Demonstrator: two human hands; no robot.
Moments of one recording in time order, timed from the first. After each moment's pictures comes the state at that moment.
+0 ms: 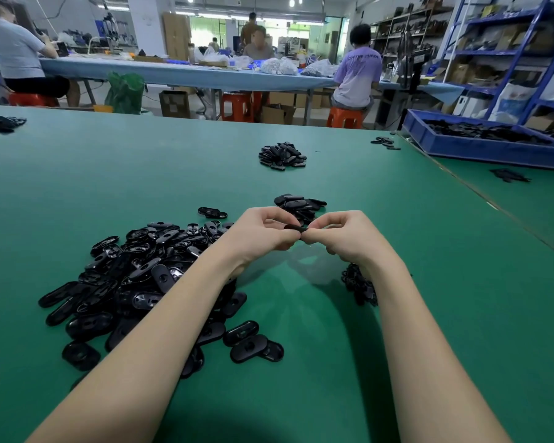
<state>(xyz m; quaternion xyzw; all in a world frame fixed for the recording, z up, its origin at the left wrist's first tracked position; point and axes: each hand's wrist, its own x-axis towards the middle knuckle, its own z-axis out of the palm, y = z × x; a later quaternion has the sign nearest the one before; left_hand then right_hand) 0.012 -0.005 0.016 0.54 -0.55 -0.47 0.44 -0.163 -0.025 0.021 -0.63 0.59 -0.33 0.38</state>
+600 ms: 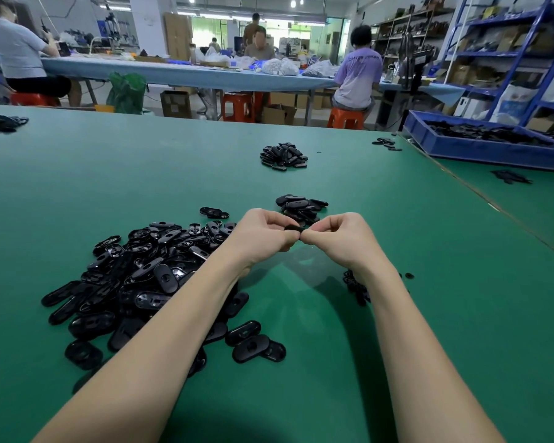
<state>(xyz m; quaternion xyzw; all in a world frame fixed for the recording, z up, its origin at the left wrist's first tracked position) 0.010 -0.010 0.010 0.57 -0.54 -0.44 0.44 -0.153 -0.025 0.013 -0.63 0.59 -0.37 0.35</state>
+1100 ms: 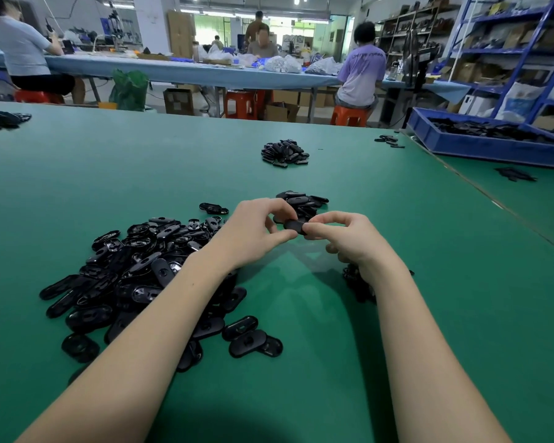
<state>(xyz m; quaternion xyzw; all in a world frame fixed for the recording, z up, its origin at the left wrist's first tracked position) 0.027 -0.010 0.008 0.54 -0.75 -0.15 0.35 -0.166 -0.024 0.011 -0.57 0.57 -0.38 0.46</state>
